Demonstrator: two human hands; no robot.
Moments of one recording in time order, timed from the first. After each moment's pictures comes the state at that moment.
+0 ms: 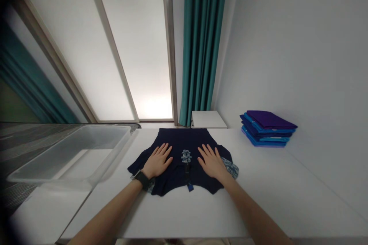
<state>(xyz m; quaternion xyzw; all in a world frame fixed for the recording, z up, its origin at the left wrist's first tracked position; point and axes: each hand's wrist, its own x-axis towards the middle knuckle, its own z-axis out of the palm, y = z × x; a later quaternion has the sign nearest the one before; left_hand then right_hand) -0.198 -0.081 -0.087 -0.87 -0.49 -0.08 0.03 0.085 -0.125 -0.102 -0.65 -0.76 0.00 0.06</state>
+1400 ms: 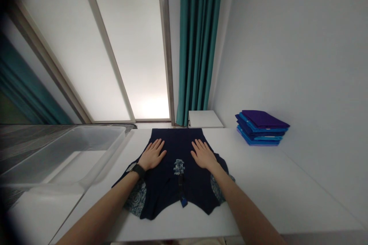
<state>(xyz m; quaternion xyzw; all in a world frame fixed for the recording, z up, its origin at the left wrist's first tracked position) -0.203 -0.048 -0.092 -0.84 -0.53 -0.09 0.04 0.081 -0.087 -0.102 -0.62 -0.78 0.01 0.06</state>
